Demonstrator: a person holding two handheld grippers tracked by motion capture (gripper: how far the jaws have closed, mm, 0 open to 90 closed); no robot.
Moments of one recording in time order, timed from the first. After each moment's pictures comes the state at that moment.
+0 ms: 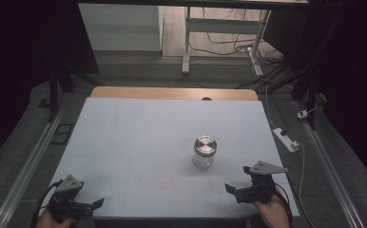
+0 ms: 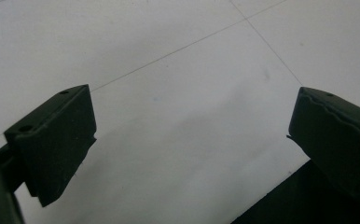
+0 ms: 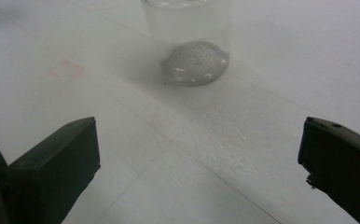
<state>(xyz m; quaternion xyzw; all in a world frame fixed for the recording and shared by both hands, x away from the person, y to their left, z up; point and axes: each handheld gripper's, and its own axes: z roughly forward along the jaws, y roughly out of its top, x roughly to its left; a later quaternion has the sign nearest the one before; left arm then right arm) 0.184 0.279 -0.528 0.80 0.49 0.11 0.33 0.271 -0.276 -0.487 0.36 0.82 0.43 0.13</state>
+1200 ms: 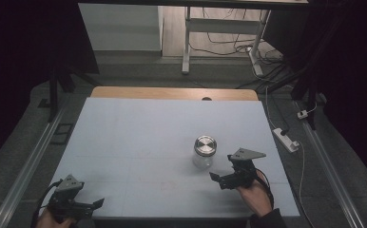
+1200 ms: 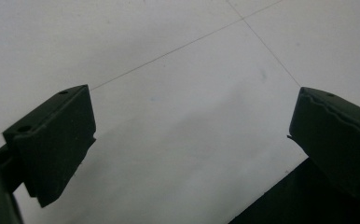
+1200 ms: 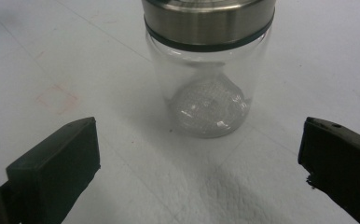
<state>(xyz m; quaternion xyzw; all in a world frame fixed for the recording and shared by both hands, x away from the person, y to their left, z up) 0.184 0.280 -0.528 0.80 0.49 0.11 0.33 0.311 -0.231 -0.490 0.34 0.83 0.42 0.13</state>
